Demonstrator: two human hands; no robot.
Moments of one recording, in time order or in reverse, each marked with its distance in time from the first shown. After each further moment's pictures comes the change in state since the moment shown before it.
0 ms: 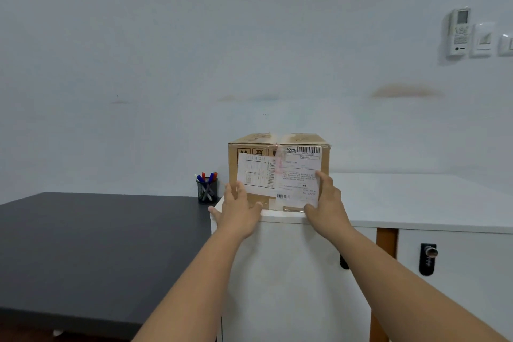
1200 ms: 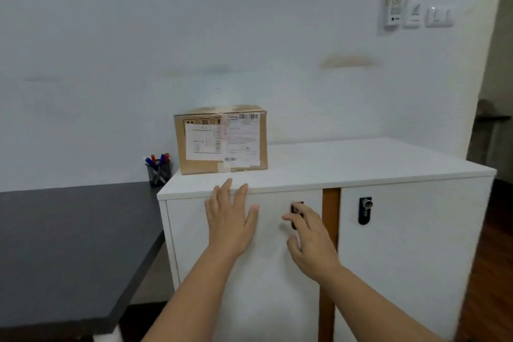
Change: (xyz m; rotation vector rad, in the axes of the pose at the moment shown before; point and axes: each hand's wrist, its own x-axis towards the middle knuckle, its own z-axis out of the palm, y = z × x) left_hand -0.059 0.016 0.081 0.067 0.123 0.373; right_hand -0.109 0.094 -0.016 -0.407 0.035 -0.258
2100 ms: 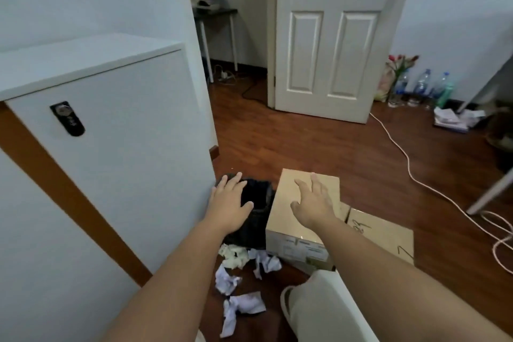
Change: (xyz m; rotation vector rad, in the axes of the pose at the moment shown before) left_hand -0.250 0.335 0.219 -0.267 -0.899 0.715; right_hand -0.403 0.168 -0.259 -0.424 -0.179 1.346
